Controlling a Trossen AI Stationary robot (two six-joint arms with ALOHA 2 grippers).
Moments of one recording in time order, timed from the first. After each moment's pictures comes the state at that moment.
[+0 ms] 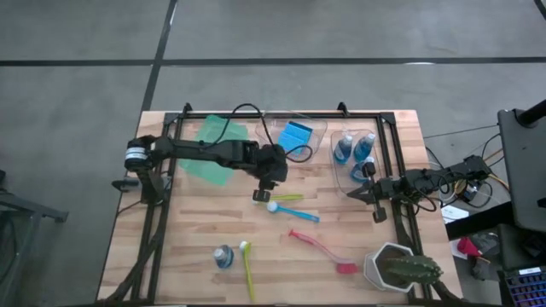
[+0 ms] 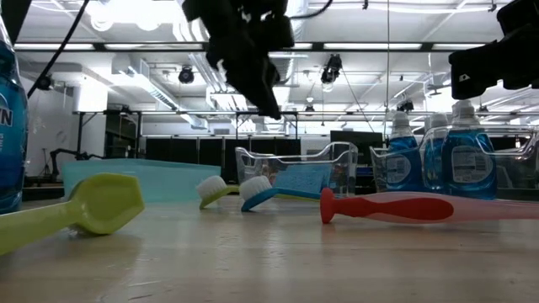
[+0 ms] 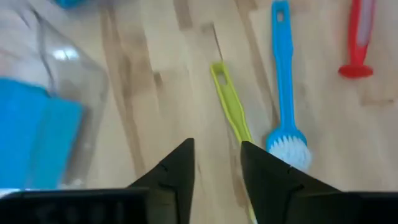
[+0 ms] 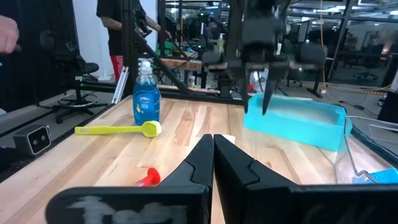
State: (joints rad) left arm 0.08 1.76 1.46 -0.68 0.03 0.32; right arm 0.31 0.04 0.01 0.04 0.18 -0.03
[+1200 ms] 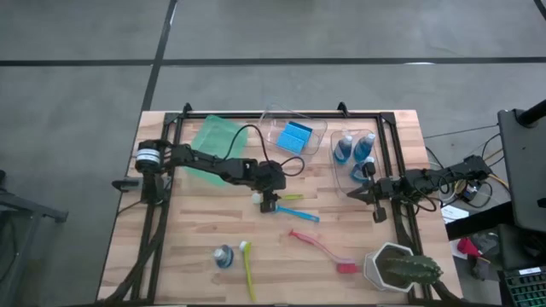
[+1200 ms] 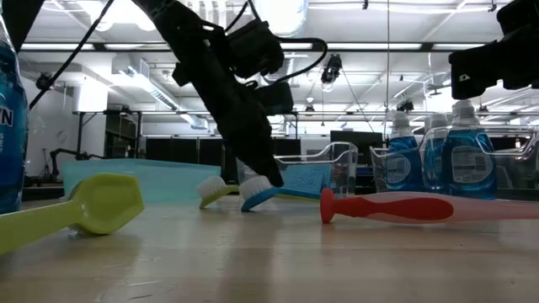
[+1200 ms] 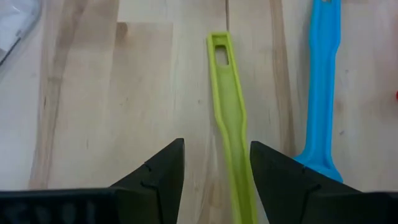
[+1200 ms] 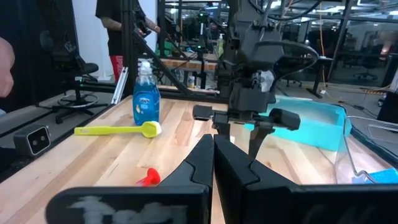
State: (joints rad) left arm 0.05 1.85 1.14 -0.19 0.04 0.02; right arm 0.30 0.04 0.01 0.04 0.18 -0.03
